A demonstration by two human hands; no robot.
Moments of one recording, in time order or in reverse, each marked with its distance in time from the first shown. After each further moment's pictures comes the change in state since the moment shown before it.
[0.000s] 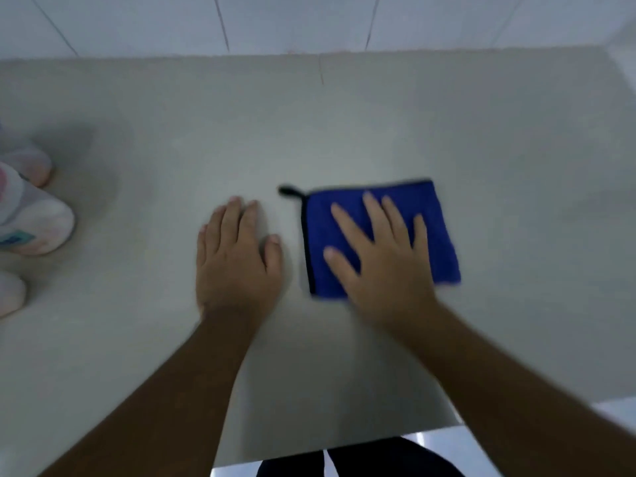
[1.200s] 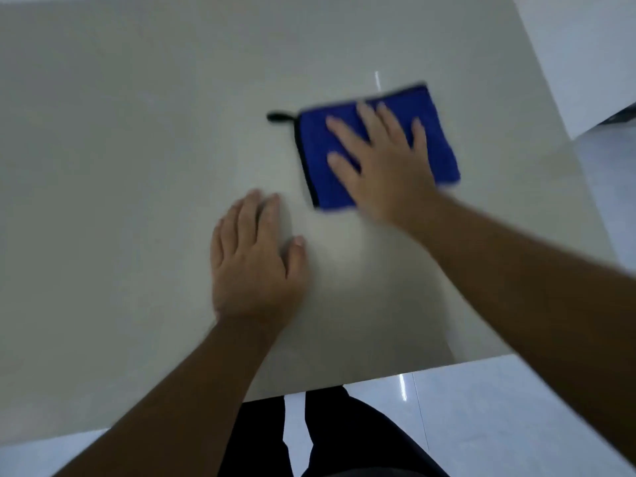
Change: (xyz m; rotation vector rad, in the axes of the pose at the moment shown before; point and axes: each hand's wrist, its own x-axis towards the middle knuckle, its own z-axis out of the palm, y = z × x) left_hand -0.074 0.257 0.101 -0.008 -0.004 0.085; right_hand 0.057 0.280 -0.047 -0.012 -0.003 -0.041
